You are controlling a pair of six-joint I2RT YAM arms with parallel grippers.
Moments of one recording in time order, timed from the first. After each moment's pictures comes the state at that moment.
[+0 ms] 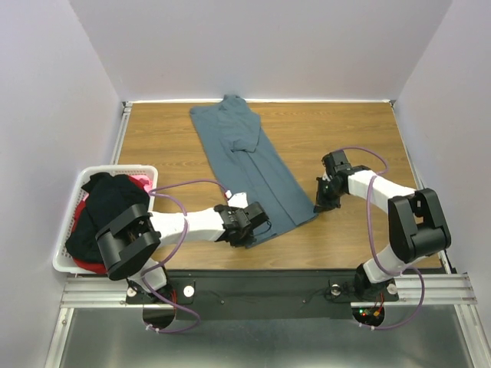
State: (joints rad) left arm -1.09 1.53 0.82 -0.52 -0.26 -1.18; right arm 0.26 1.57 0.88 -0.56 -0.11 0.42
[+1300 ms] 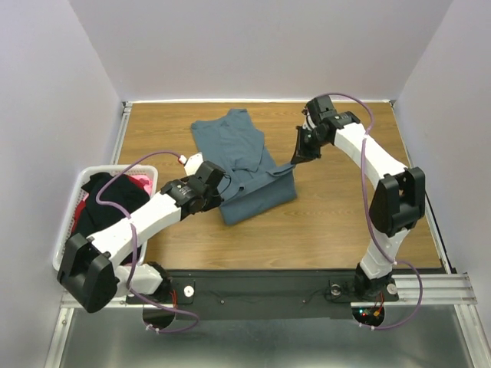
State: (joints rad) left arm -0.70 1.21 0.89 -0.66 -0.33 -0.96; right arm 0.33 1.82 1.63 -0.88 -0.20 0.42
